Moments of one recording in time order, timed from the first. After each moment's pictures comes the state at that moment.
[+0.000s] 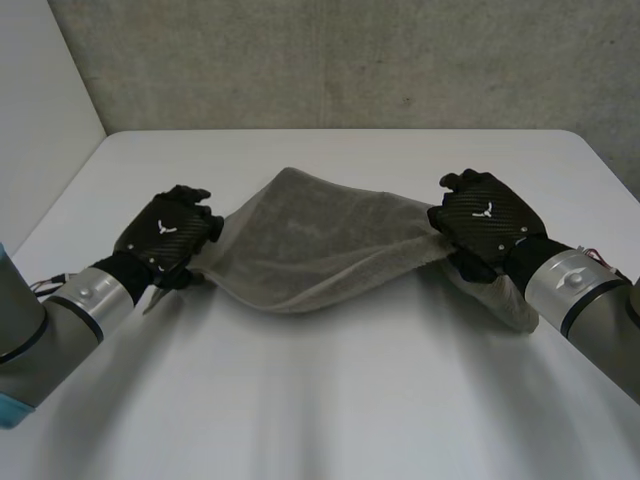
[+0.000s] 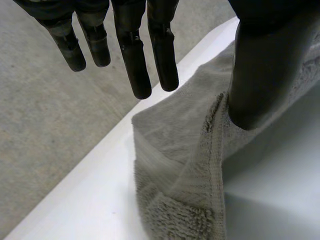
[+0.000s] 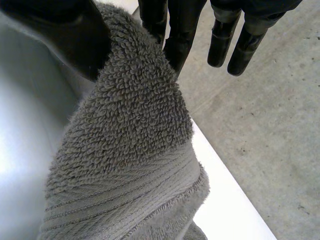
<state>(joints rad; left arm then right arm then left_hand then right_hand) 4.58 -1.88 -1.87 3.60 -1.00 3.63 1.82 -1.37 1.76 -0.22 1.10 2.54 0.71 0.70 0.22 0.23 0.50 1.29 1.34 0.22 0.24 1.17</state>
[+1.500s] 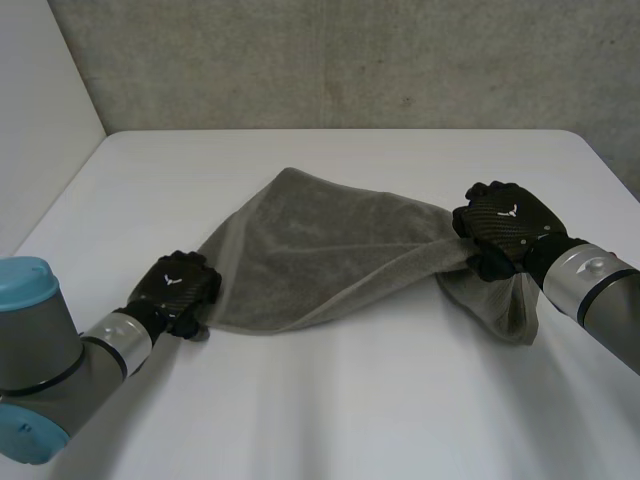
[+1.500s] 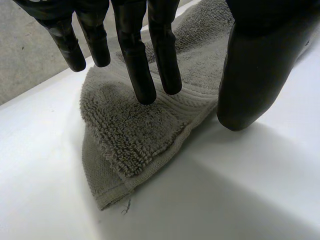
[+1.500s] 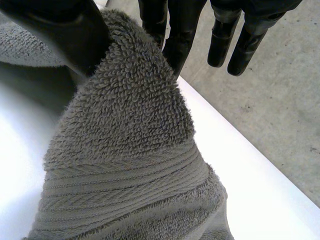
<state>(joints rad) 4.53 -2.04 -1.90 3.56 -1.21 3.51 1.76 -1.32 1.69 -0.09 1.15 2.65 0.82 0.82 0.22 0.23 0.64 1.29 1.34 0.22 0.24 1.17</state>
